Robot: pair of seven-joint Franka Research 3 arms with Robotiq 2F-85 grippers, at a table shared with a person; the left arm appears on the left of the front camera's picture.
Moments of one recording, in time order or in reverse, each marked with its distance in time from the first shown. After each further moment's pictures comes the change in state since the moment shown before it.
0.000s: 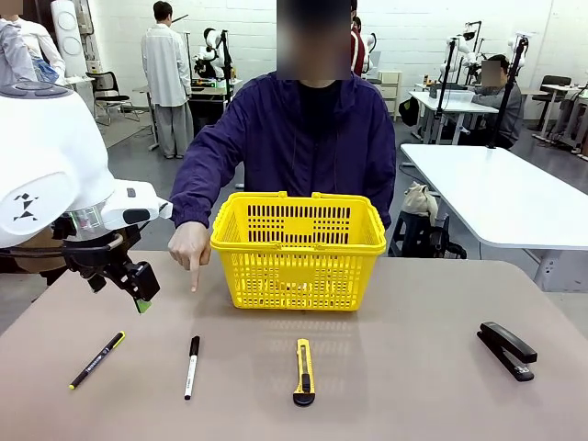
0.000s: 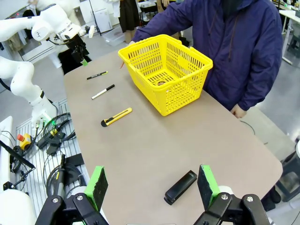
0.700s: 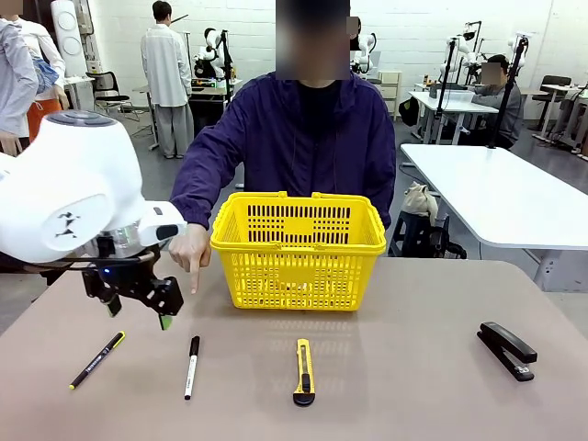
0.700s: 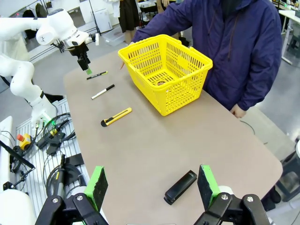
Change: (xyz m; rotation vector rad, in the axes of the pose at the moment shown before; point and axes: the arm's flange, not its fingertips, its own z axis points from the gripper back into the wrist) left arm 0.013 -0.036 -0.039 -0.016 0.087 0.174; right arm 0.000 0.000 0.000 -0.001 0.000 0.000
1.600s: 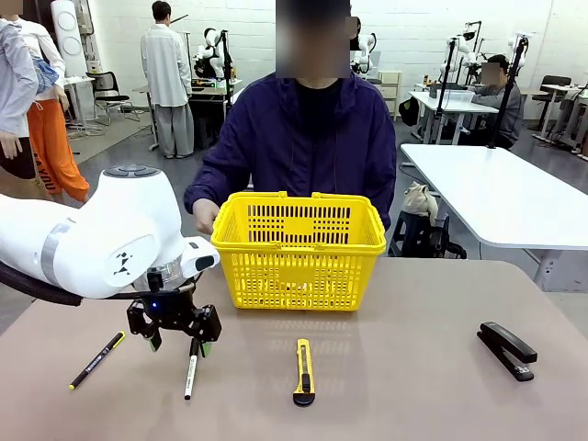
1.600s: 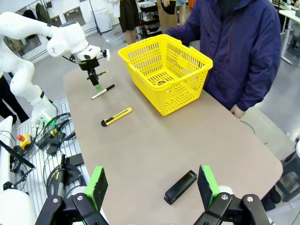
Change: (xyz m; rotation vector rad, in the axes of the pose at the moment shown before) left arm 0.015 -0.037 -0.072 -0.104 0.065 0.082; right arm 0.000 0.000 0.000 0.001 0.000 0.000
